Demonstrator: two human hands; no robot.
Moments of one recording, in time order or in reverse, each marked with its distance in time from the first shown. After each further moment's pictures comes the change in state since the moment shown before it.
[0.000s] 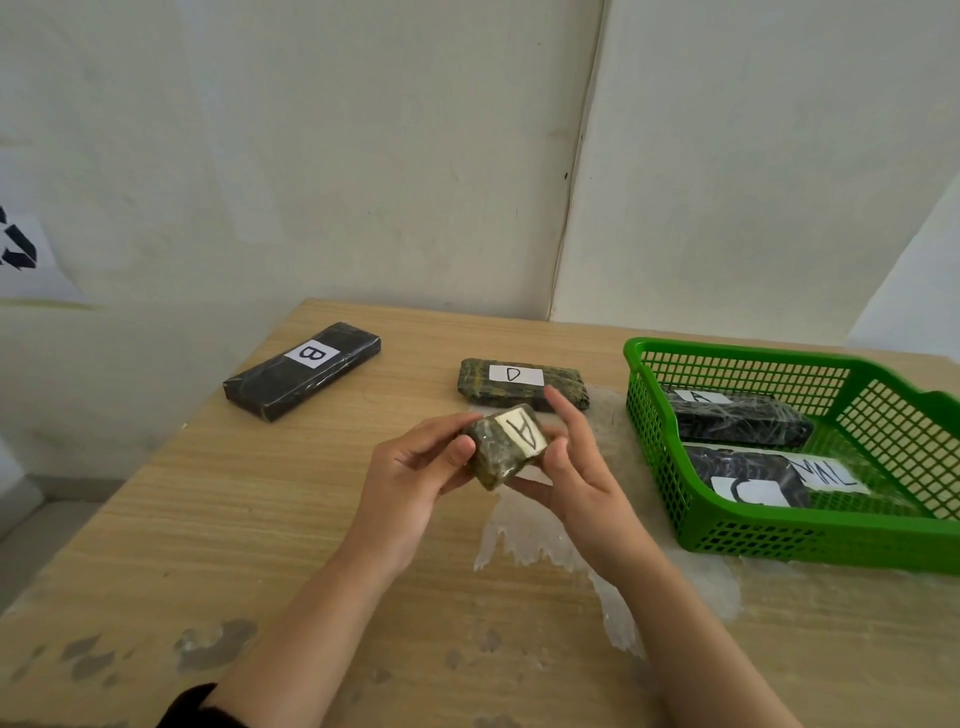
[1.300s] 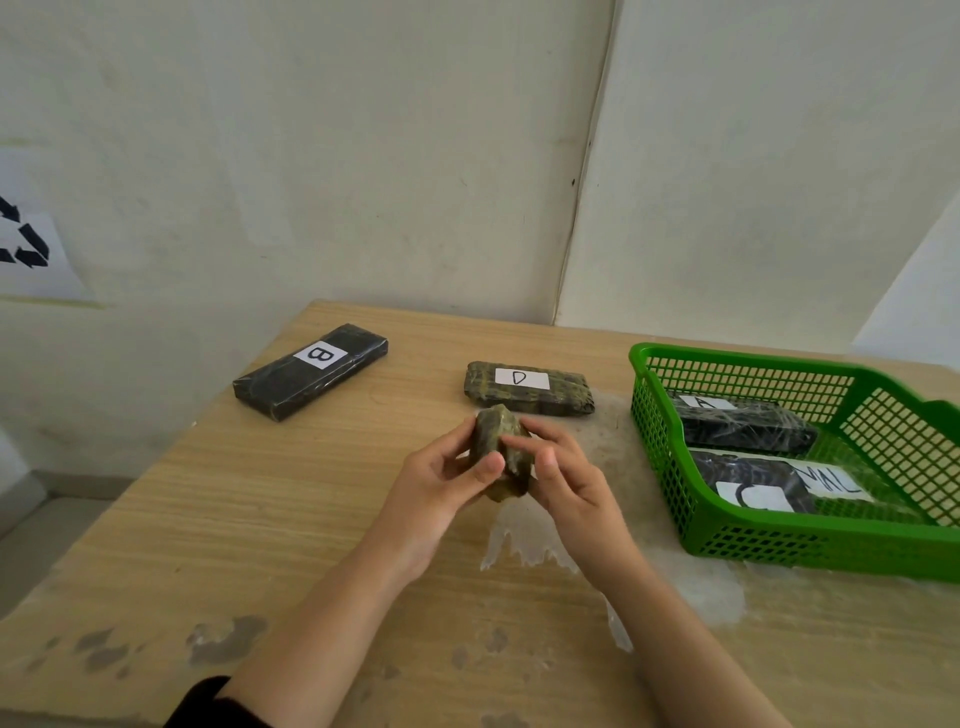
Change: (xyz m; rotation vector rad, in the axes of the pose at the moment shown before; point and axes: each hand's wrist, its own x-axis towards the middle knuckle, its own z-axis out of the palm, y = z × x) left_hand -0.002 -0.005 -0.001 0.045 -0.074 -0.235; right_hand 0.001 0.008 0.008 -0.250 0.080 -0.126
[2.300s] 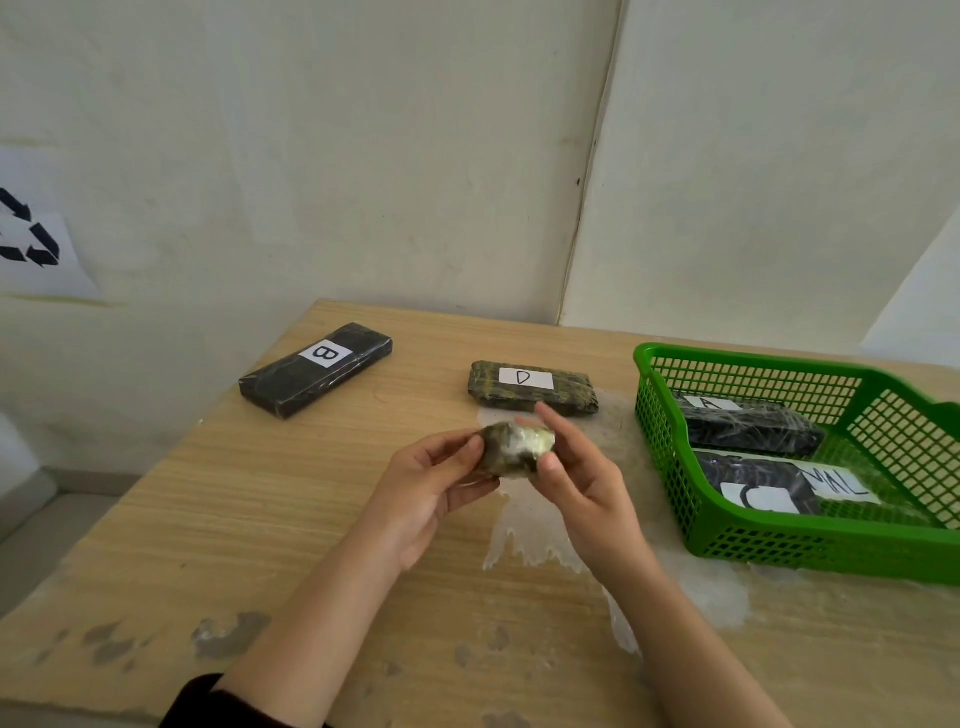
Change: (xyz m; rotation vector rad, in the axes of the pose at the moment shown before) left_hand 0.004 0.007 -0.005 -0.277 0.075 -0.122; right_hand -0.003 -0.008 -0.002 0.159 0.007 0.026
